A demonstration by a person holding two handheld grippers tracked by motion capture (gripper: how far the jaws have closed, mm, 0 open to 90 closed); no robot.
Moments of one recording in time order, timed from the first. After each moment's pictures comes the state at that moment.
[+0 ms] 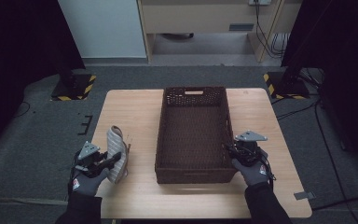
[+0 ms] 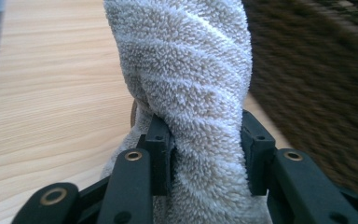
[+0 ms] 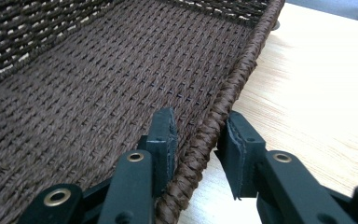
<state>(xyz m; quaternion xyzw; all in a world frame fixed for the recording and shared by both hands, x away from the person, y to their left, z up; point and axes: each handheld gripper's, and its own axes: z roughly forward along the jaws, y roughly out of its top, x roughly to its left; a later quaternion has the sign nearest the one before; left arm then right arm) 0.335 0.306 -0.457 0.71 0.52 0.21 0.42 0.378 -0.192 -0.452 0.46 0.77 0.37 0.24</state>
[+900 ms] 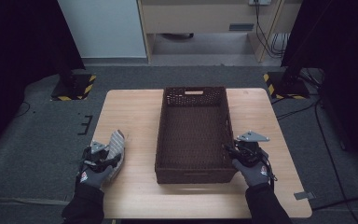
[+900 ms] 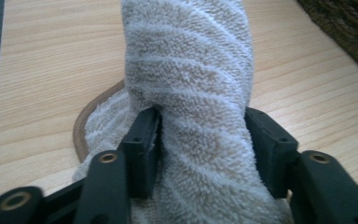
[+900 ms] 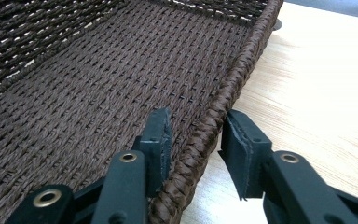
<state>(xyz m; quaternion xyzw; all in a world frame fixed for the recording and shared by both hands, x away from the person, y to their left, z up) 0.366 0.310 -0.505 0.74 0.53 0.22 0.34 0.378 -0.195 -0.453 0.47 0.76 0.38 0.23</state>
